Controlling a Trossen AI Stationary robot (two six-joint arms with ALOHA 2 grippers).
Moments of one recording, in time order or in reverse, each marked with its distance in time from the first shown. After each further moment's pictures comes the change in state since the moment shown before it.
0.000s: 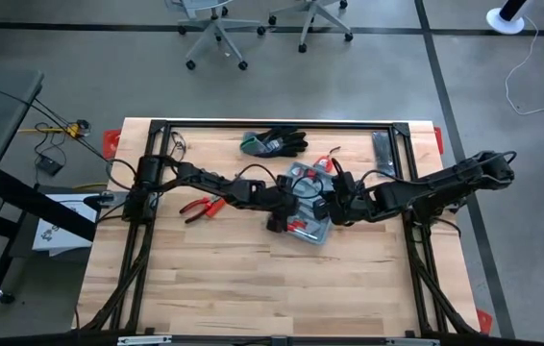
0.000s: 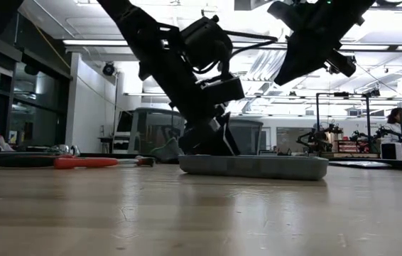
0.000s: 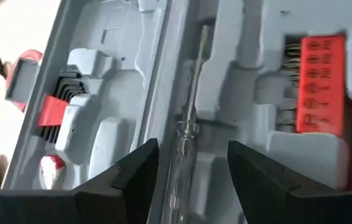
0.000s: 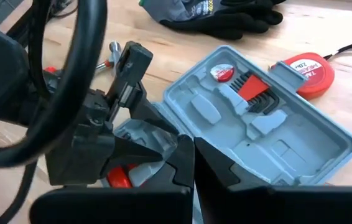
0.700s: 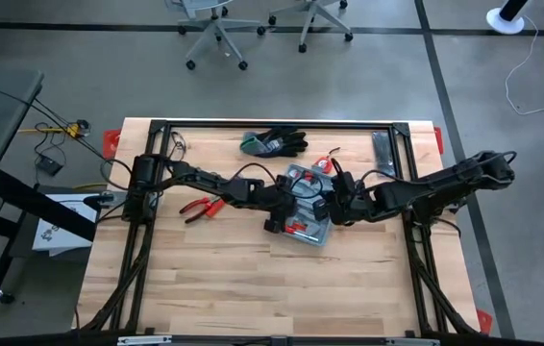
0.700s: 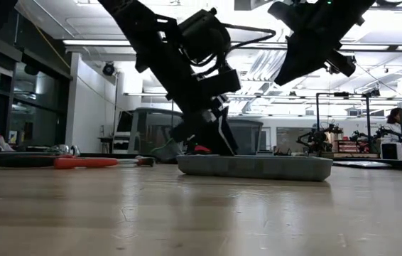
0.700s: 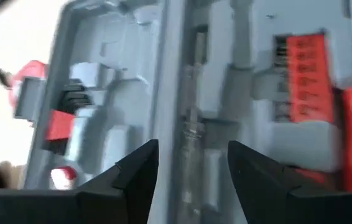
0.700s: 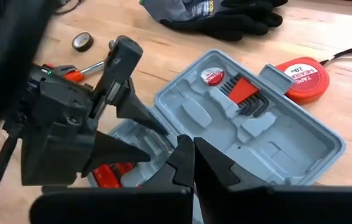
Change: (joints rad) left arm -0.006 -0.043 -0.002 -0.044 0.019 0.034; right arm 0.000 0.000 0.000 -0.004 0.000 -0.022
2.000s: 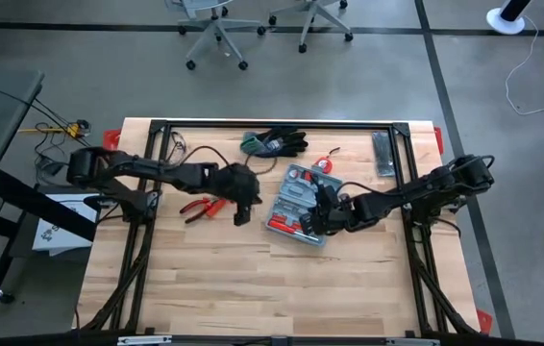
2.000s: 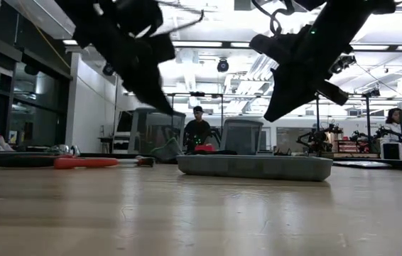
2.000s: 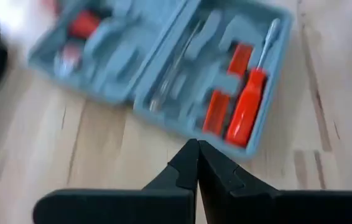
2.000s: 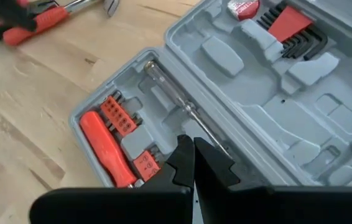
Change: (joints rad) left arm 0.066 -0.502 -0.374 -0.062 0.223 -0.453; right arm 0.004 0.217 0.000 0.138 -0.141 0.036
